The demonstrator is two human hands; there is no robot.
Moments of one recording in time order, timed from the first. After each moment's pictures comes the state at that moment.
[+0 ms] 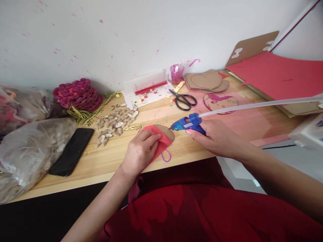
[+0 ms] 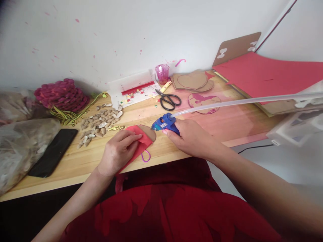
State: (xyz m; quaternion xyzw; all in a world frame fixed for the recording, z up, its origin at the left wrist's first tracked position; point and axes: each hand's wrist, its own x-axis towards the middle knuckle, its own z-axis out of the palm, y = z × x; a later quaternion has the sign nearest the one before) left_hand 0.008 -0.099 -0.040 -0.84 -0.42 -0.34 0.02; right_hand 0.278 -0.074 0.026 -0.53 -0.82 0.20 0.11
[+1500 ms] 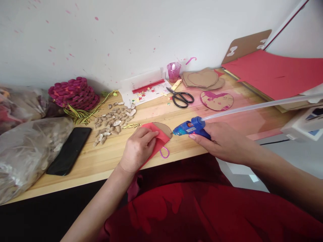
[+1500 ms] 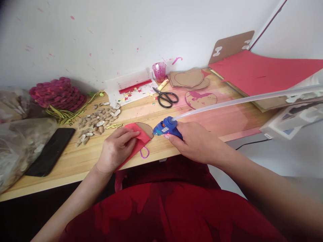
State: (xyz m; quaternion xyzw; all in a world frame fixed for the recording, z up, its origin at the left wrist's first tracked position) left_hand 0.007 -0.098 -0.041 -0.84 -0.42 -0.35 0.00; right_hand 0.289 -0.100 0.038 -0.53 -0.83 0.17 0.07
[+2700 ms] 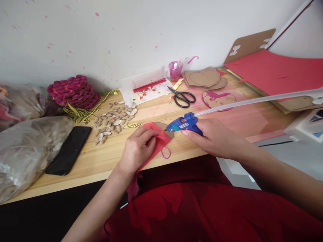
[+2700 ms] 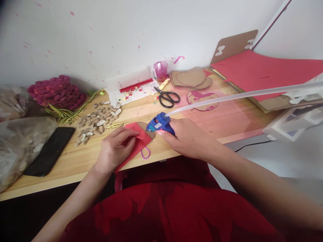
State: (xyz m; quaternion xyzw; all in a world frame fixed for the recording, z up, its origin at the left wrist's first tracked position) left_hand 0.008 -0.102 -0.032 -0.81 -0.46 -0.36 -0.06; right_hand 0.268 -0.087 0.038 -0.51 -0.83 0.21 0.11
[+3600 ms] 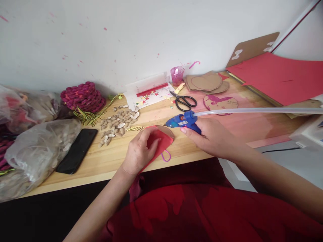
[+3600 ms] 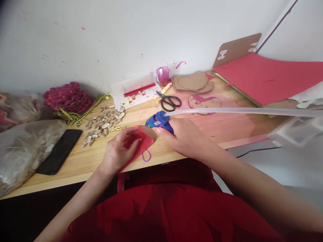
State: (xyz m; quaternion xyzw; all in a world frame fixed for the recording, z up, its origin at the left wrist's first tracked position) left_hand 0.010 -0.105 -0.035 -0.80 -0.50 -0.34 -0.06; right_hand 0.266 -0.079 0.035 -0.51 -0.80 0.23 0.20
